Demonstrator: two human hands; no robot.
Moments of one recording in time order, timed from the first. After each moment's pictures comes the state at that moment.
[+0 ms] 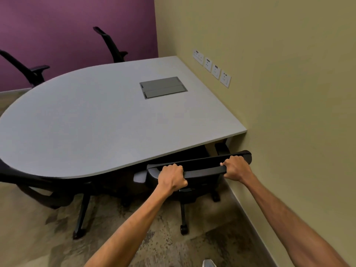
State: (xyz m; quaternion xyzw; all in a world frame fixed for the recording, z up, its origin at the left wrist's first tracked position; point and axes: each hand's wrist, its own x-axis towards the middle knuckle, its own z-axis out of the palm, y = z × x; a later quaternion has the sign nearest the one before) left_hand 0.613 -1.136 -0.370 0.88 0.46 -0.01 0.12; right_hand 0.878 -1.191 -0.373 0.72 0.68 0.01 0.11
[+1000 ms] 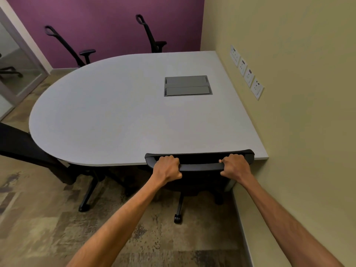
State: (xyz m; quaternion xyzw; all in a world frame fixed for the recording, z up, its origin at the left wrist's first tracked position) left_hand 0.748 -1.027 -0.375 0.81 0.58 -0.04 0.10; right_hand 1.017 -1.030 -0.383 0.62 0.78 0.00 0.06
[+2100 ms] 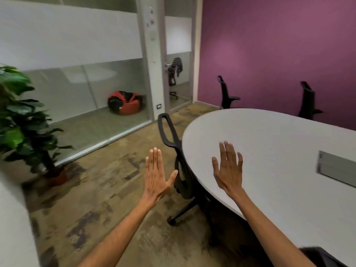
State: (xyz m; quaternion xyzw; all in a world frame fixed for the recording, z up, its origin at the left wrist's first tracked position) left_hand 0.298 -1.171 -0.334 0.49 0.82 0.25 -0.14; right_hand 0.500 -0.998 -0.305 0.41 0.87 -0.03 -0.29
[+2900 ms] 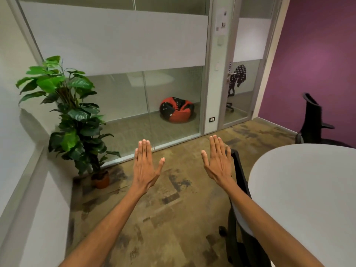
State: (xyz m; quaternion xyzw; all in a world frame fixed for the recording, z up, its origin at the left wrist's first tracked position) left_hand -0.205 -1.180 -0.304 0.27 0.92 0.21 -0.21; right_hand -0.098 -0.926 -0.296 0.19 0.93 -0.11 -0.29
